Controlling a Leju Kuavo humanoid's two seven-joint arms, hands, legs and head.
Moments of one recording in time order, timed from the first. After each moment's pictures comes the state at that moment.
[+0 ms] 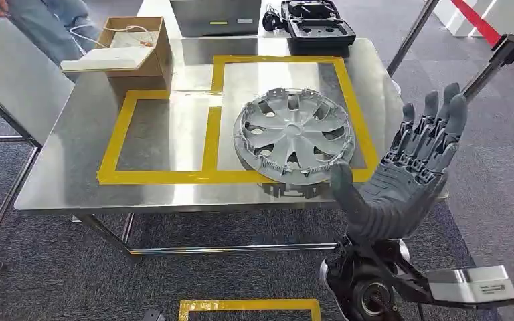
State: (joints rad) left arm -0.06 -0.08 -0.01 -0.17 -0.09 -0.14 -0.36; right arm -0.19 0.00 0.57 -1.73 0.06 -0.67 -0.70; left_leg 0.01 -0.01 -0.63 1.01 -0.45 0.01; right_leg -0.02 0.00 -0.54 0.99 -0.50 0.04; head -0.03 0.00
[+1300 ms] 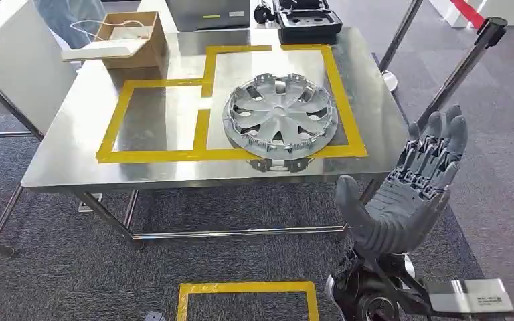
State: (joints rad) left arm -0.07 -0.07 0.00 -0.17 -0.13 -0.14 -0.34; right arm -0.09 -0.01 0.55 -1.76 0.09 -0.67 -0.70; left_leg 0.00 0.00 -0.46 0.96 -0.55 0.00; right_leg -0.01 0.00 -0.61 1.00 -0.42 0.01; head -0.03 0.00
